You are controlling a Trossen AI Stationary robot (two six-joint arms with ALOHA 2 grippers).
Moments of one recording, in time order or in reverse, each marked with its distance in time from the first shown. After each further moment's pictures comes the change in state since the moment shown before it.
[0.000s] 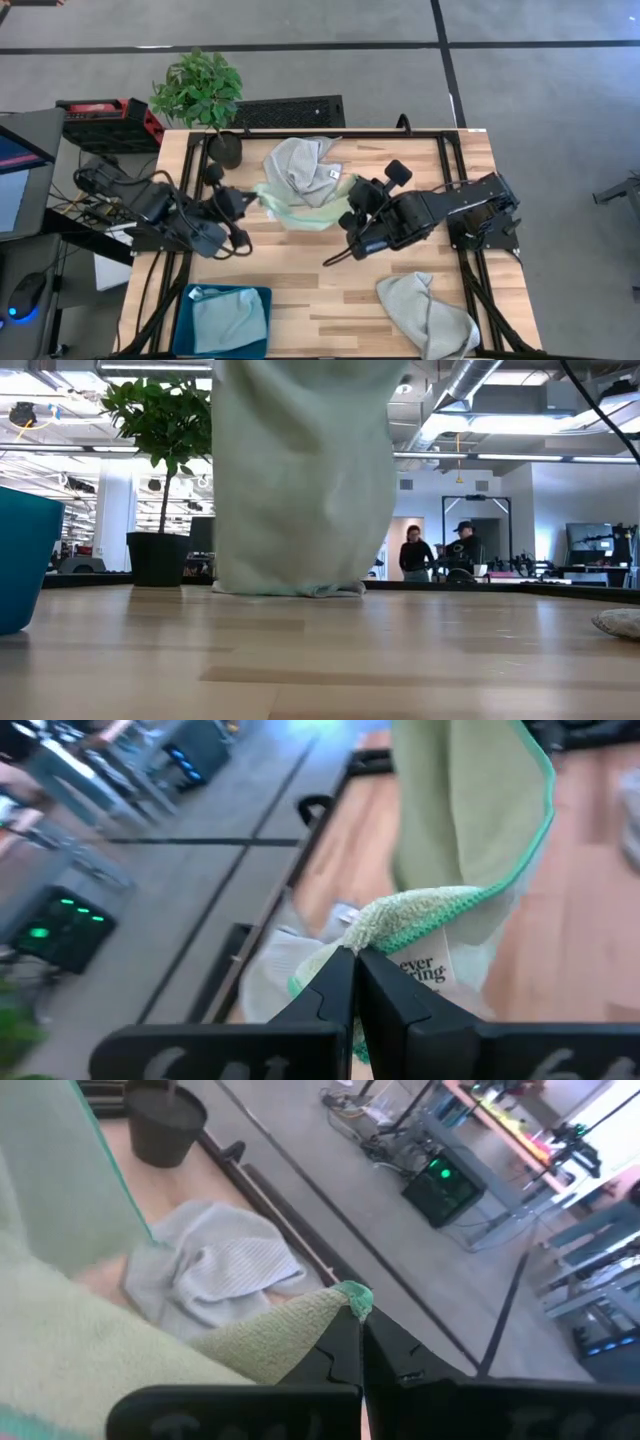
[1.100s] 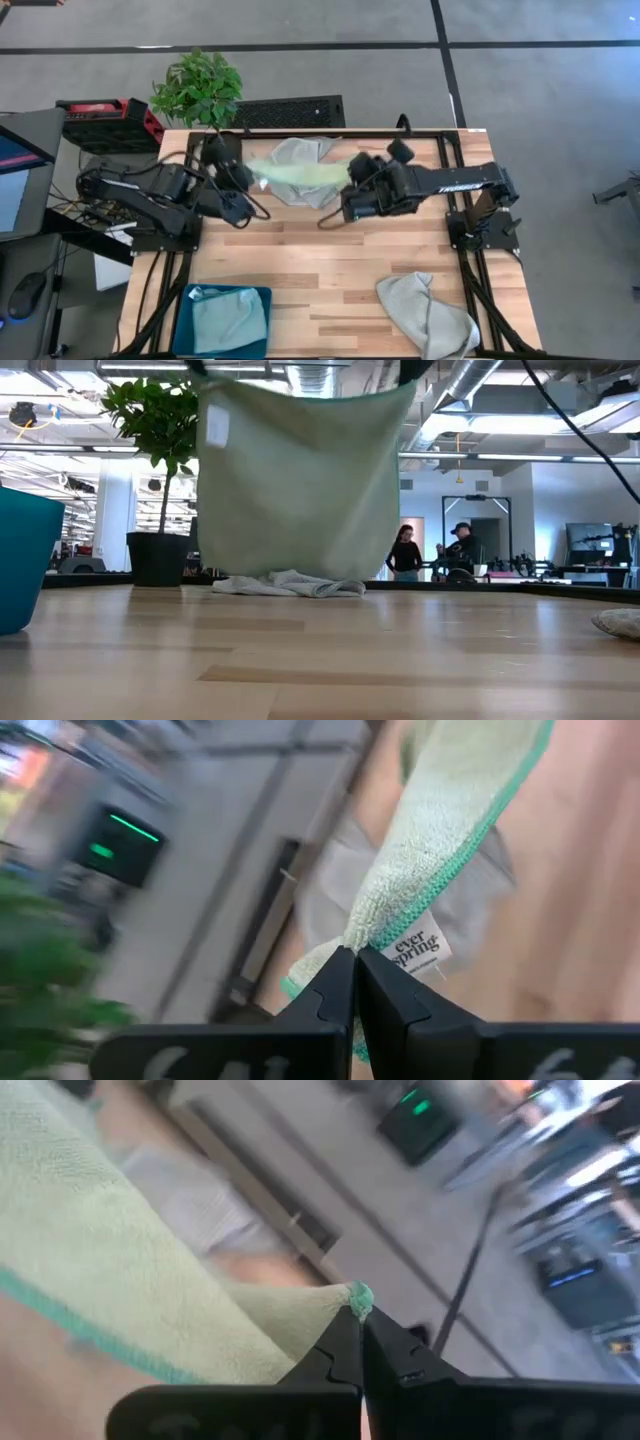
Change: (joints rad) left arm 0.255 0.000 -0.082 -0.099 0.140 0.052; right arm -0.171 -0.038 -0.095 0.000 -0.108 -0.024
